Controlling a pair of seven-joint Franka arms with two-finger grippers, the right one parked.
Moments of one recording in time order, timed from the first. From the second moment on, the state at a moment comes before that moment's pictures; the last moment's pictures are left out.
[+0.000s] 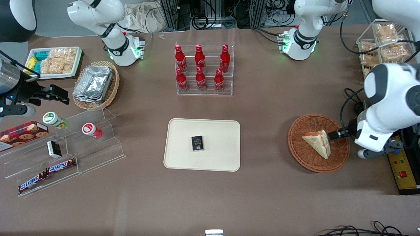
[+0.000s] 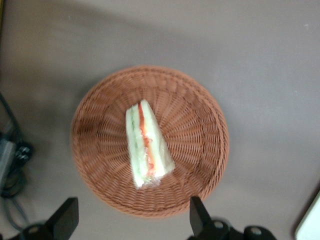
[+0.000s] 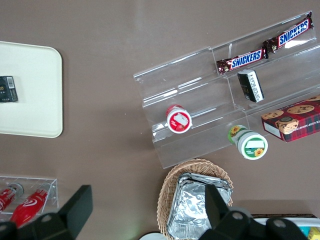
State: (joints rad) arm 0.13 0.28 -0.19 -1.78 0.10 2.03 -0.46
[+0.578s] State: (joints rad) arm 0.12 0.40 -0.19 -1.84 0.12 2.17 -0.70
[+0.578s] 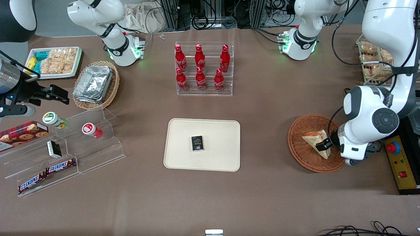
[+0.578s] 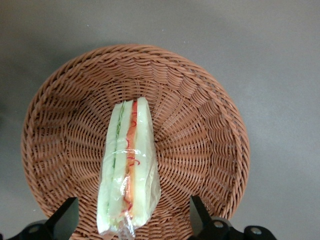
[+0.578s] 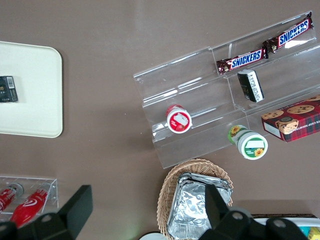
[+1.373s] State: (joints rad) arm 0.12 0.46 -0.18 -1.94 0.12 2.35 -0.77
